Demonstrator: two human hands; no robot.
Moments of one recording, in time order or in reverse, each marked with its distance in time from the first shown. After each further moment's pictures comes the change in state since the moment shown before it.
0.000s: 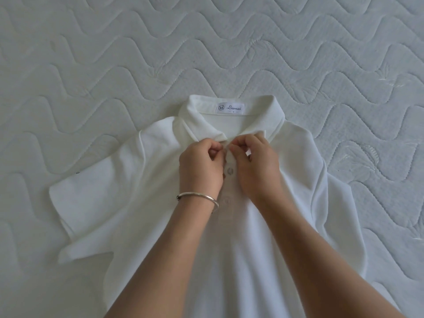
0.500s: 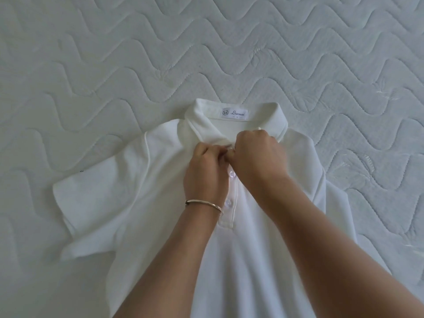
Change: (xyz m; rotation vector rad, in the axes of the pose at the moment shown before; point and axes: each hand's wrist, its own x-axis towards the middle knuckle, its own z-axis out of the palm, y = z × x) left_hand -0.008 0.001 0.003 0.060 -0.016 0.034; right_hand 0.014 -0.048 -0.016 -0.767 -0.210 -0.097
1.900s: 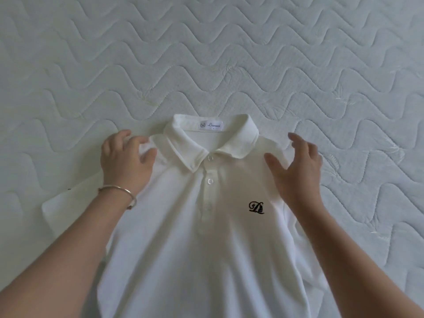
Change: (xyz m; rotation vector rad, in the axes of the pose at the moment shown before) left_hand 0.057 -0.054 -0.076 0.491 0.082 0.161; right_hand -0.039 0.087 -0.002 0.529 0.317 0.339
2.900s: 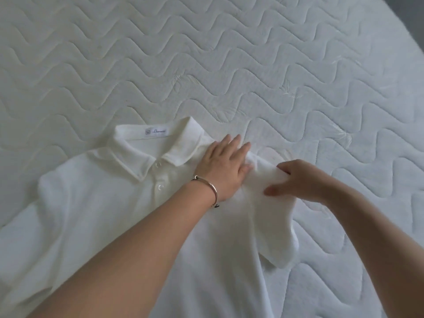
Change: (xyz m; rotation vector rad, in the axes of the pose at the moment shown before) left_hand -0.037 0.196 0.076 0.078 -0.467 0.714; right_hand 0.040 0.067 -0.084 -0.270 -0.597 0.069
